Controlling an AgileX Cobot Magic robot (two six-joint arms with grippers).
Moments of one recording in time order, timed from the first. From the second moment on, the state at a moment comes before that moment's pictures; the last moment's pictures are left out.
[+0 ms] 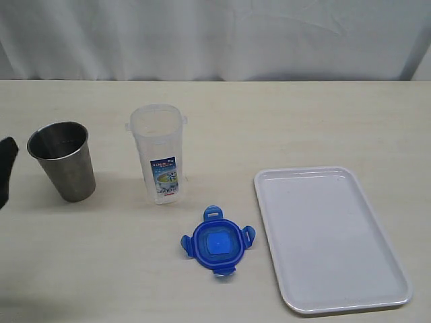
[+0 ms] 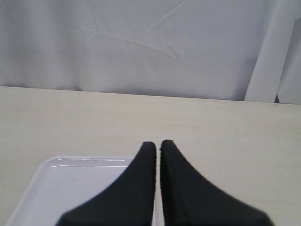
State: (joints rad) left arm -0.02 1.19 -0.01 0.14 -1.02 -0.16; right arm 0.00 0.00 0.00 0.04 0.19 -0.11
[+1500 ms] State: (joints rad) left arm -0.02 1.99 -0.42 0.31 -1.08 -0.08; right arm 0.00 0.00 0.00 0.04 0.19 -0.11
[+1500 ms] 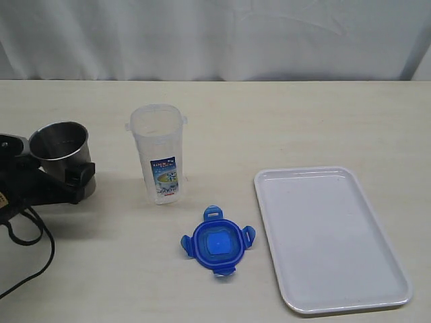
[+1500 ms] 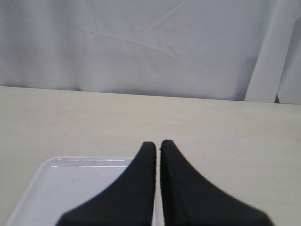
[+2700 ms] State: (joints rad) left arm -0.02 2.04 -0.49 0.34 -1.03 -0.08; right arm 0.00 0.00 0.00 0.04 0.19 -0.11
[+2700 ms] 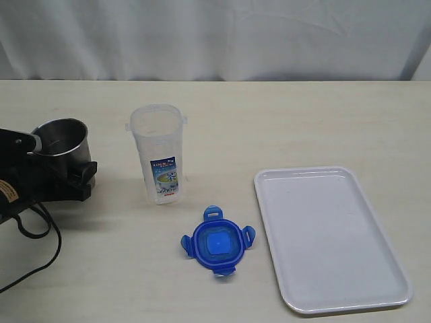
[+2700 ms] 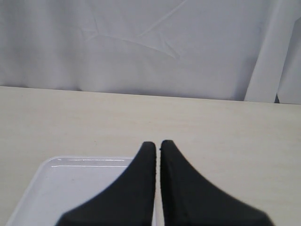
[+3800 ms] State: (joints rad) left arm -0.02 1.71 -0.58 0.52 -0.86 -0.27; right arm 0.00 0.00 0.00 0.04 0.19 -0.11
